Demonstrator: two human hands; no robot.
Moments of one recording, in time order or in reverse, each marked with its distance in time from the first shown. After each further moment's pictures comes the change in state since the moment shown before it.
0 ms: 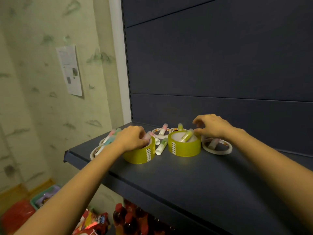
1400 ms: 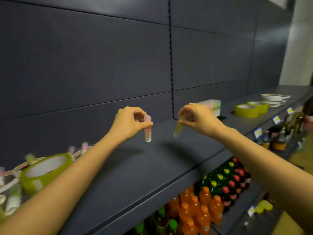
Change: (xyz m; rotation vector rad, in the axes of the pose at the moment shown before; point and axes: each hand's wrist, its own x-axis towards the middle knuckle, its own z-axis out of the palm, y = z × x) left_hand -0.025 0.262 -0.013 -0.868 -0.073 1.041; right_hand -0.305 0.029 -0.089 -0.265 0.586 0.643
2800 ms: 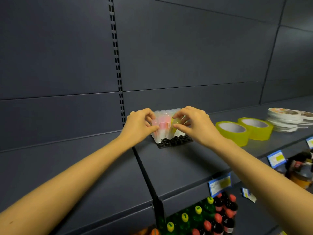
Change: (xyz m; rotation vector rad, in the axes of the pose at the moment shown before) left_hand 0.195 0.082 0.297 0.099 0.092 -0.082; right_hand 0.056 0.324 -0.016 0.188 0.015 -0.131
